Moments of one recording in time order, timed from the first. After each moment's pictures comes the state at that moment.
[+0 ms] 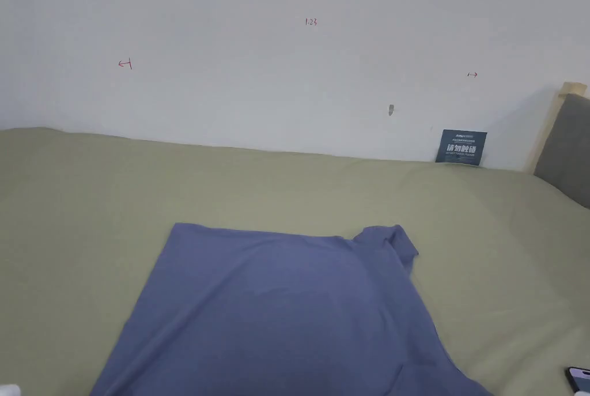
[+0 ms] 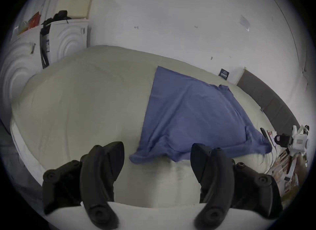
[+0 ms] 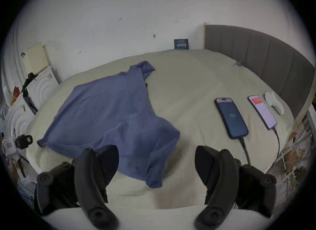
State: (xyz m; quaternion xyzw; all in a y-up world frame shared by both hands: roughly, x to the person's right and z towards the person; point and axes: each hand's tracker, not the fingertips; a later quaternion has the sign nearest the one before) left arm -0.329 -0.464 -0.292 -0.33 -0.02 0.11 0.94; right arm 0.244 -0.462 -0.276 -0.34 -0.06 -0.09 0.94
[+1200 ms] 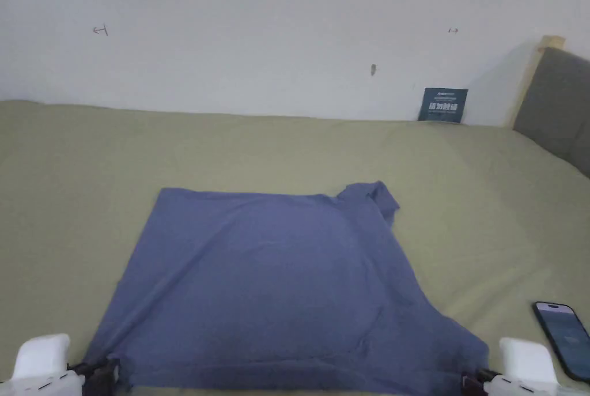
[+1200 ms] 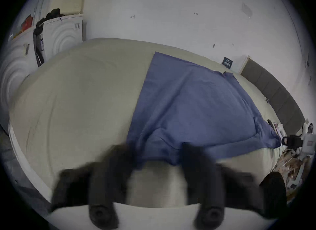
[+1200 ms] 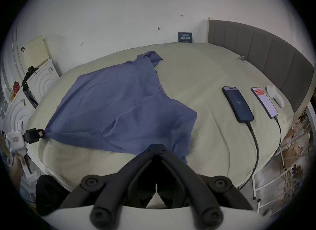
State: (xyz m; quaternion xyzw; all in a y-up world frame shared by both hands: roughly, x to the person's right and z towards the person) left arm -0.327 -0.526 -0.331 -0.37 -0.02 0.10 0.92; right arm 0.205 -0.480 -0.262 -0.38 -0.05 -0.08 0.92
